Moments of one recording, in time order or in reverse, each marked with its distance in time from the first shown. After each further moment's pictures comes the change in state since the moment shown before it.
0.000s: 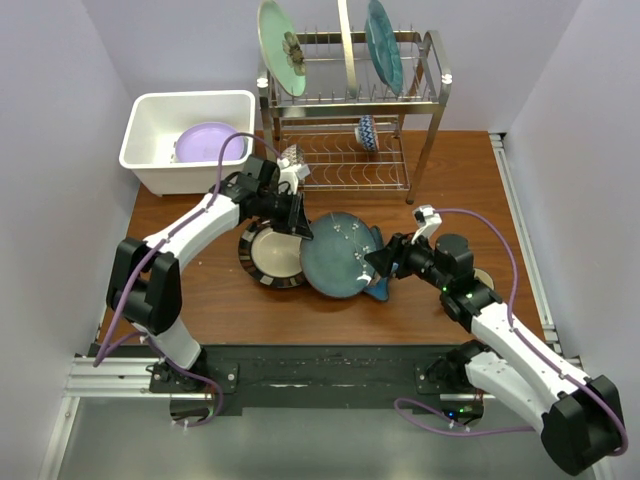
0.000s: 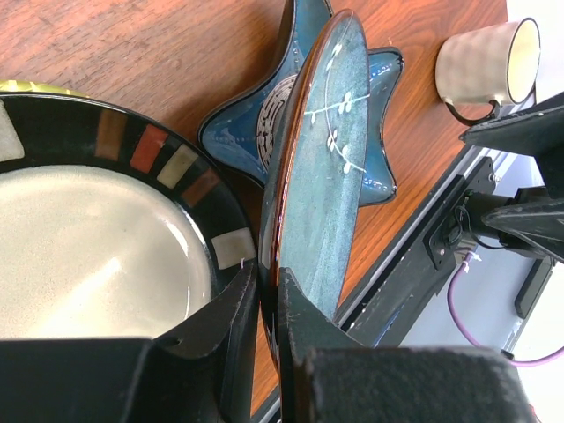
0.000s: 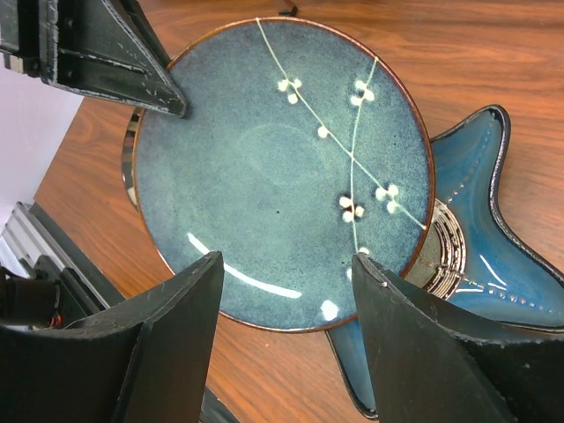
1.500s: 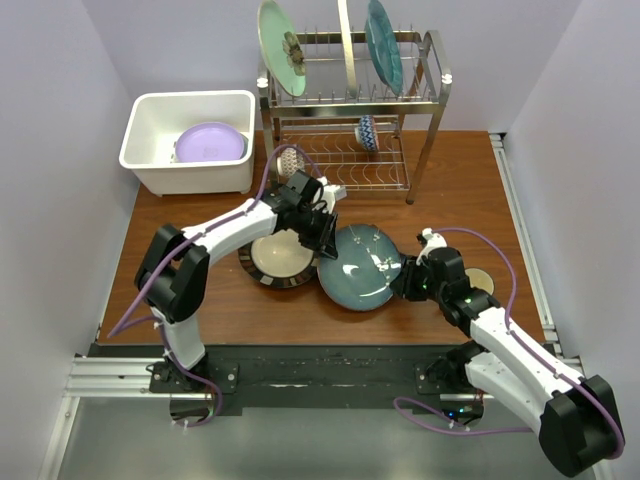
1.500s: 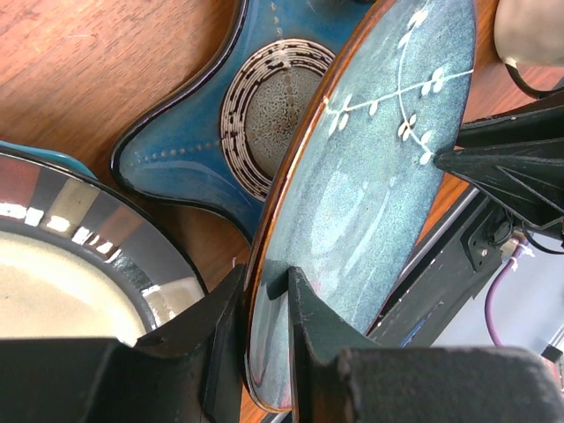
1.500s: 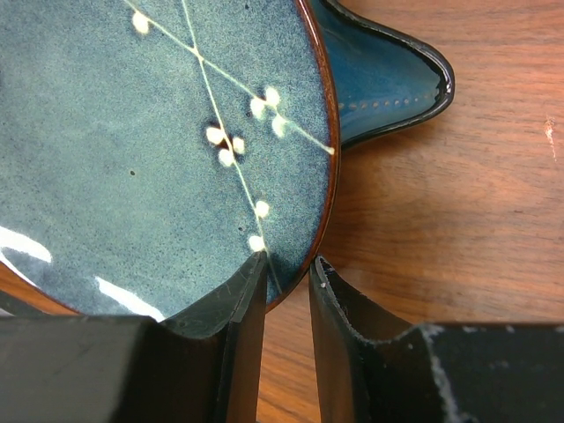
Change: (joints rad) left arm -0.216 0.148 0.072 -0.006 -0.169 -0.031; right arm -0.024 -0.008 -0.081 -0.300 0.158 -0.016
